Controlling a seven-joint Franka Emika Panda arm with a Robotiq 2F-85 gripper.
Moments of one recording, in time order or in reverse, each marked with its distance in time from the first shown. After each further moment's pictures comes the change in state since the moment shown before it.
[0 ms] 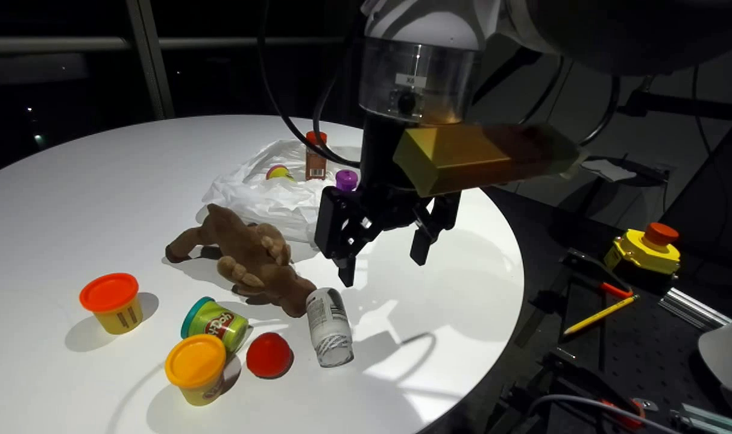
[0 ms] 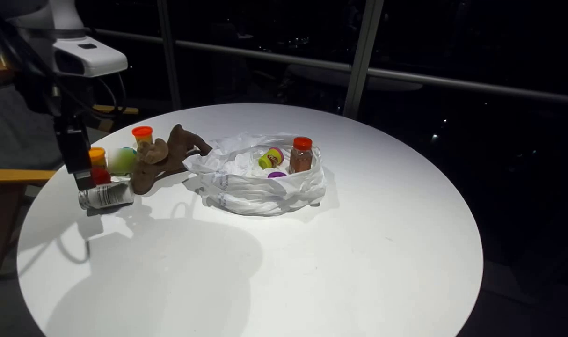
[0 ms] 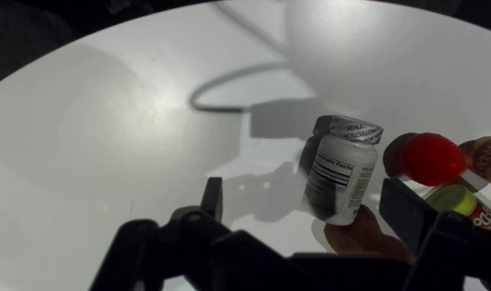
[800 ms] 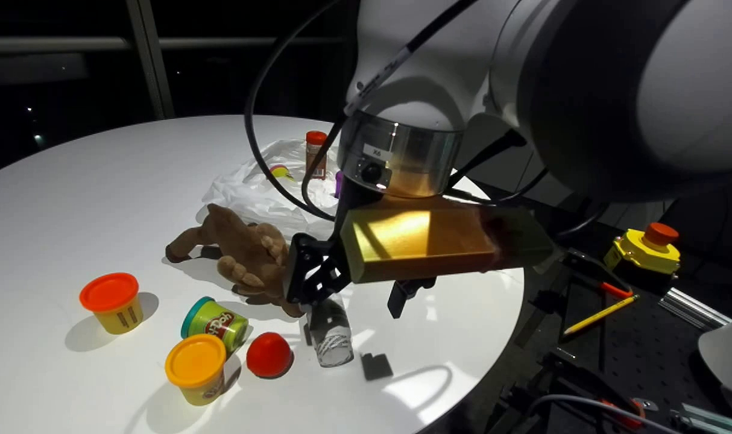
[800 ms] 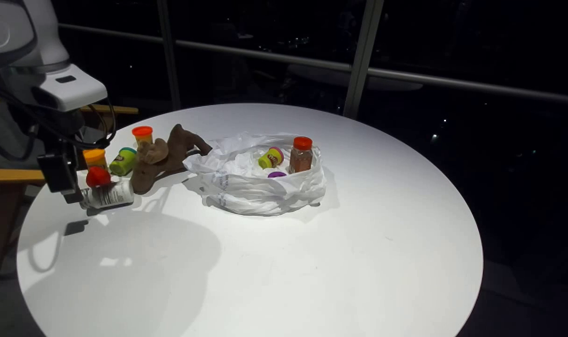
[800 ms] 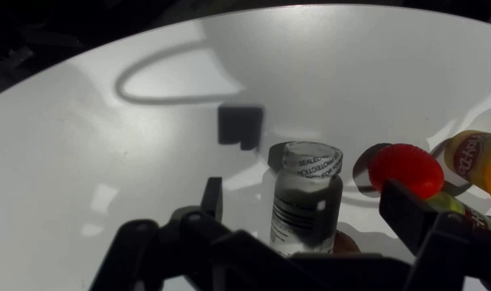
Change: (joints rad) arm 0.105 0.135 -0.036 0.014 -0.019 0.202 0.247
